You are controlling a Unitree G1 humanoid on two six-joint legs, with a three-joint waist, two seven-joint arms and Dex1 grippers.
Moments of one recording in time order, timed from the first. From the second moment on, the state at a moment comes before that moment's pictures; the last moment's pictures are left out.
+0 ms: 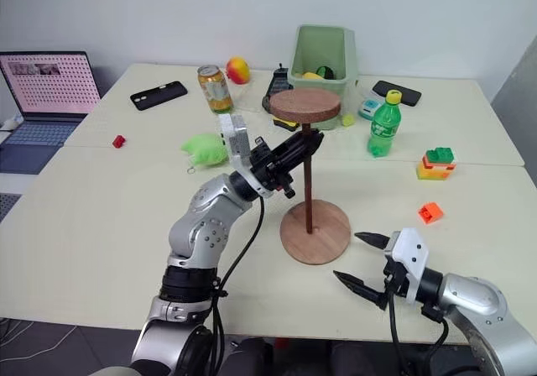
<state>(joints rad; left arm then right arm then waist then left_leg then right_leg) -0.59 0.02 0.00 0.02 -0.53 0.29 -0.81 0.22 -0.68 -0.06 -0.59 0.47 0.36 0.81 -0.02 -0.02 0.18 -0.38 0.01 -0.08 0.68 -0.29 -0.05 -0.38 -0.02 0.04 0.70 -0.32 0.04</state>
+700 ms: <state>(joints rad) -0.62 0.01 -0.05 0.17 -0.50 0.08 -0.92 0.21 -0.67 -0.06 -0.59 0.47 0.37 0.78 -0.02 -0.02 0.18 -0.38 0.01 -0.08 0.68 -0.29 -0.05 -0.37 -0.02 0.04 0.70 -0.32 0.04</state>
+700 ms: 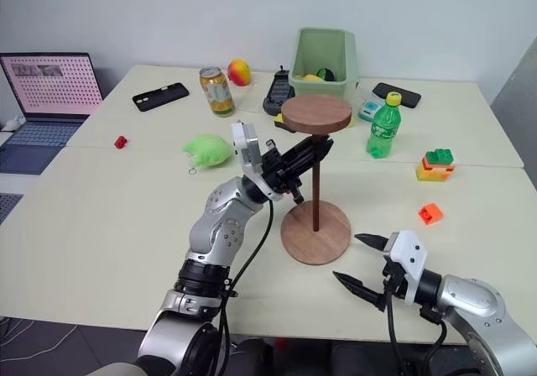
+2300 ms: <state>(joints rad) -0.52 0.55 -0.12 -0.04 -0.54 0.51 -1.11 0.10 -0.67 -0.04 -0.52 0.47 0.40 0.79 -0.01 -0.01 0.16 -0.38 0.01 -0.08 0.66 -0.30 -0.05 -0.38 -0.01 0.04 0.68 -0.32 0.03</state>
